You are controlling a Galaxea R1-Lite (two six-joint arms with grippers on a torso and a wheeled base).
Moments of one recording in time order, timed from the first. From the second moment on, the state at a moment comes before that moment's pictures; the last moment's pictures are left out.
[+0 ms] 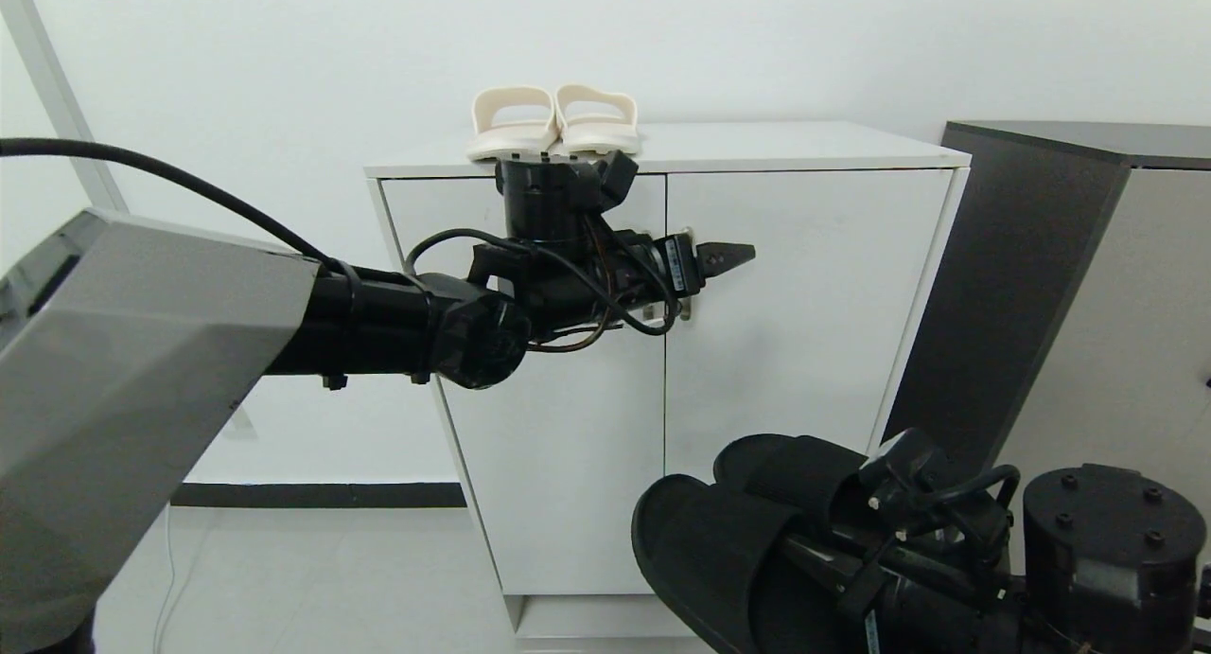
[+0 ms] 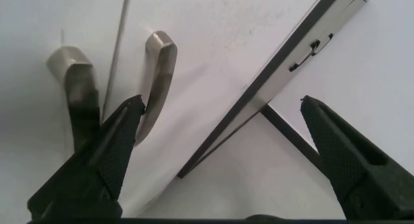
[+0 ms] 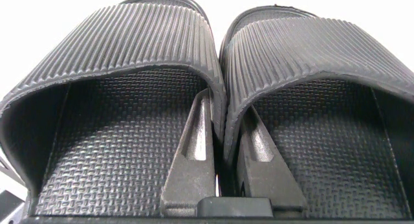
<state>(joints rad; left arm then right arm) -0.54 2.10 -1.58 -0.46 -0.33 -0.40 0.86 1.59 -0.36 -0.93 -0.14 0.04</state>
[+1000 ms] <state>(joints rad) -0.57 2.02 -1.47 -0.45 -0.33 -0.40 0.89 1.55 -0.29 -0.93 -0.07 0.00</state>
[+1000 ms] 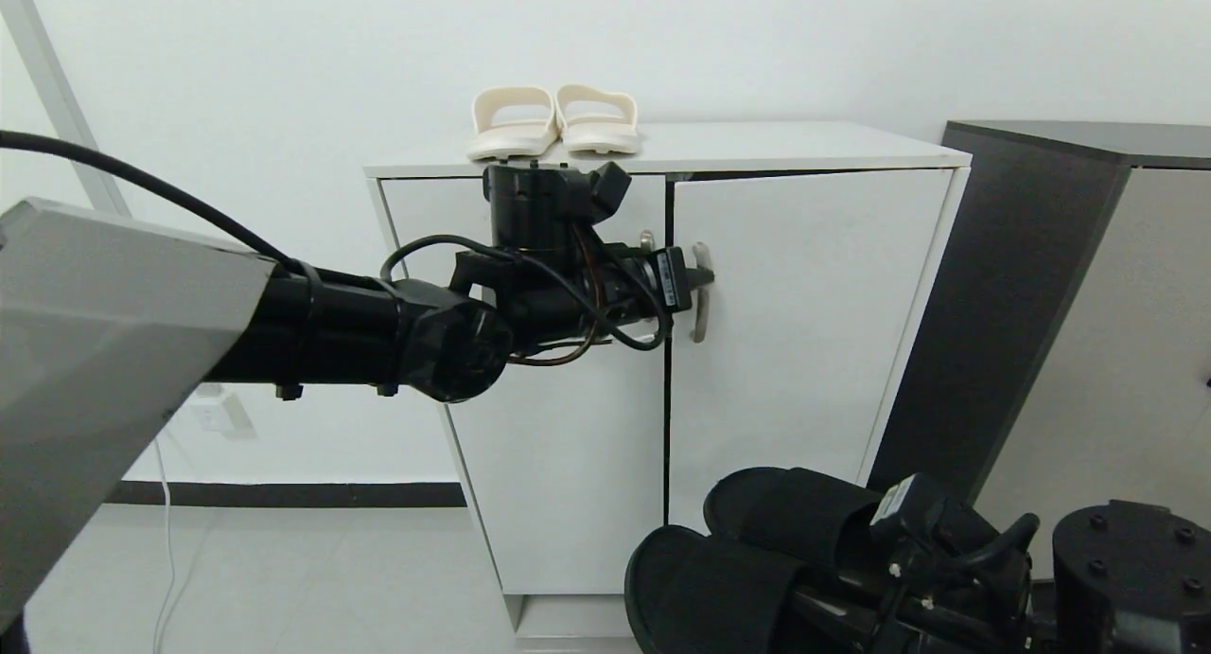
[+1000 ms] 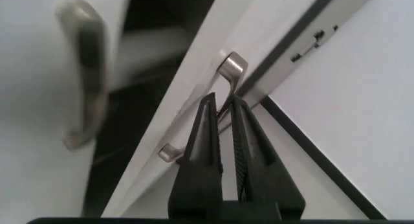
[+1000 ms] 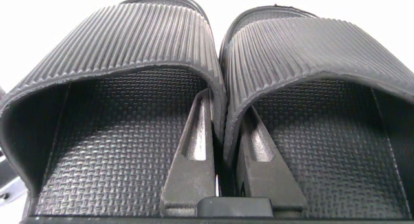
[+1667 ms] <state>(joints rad) -0.54 1.80 -1.16 -0.59 -0.36 -0.40 0.91 1.54 -0.26 -0.93 -0.03 -0.03</state>
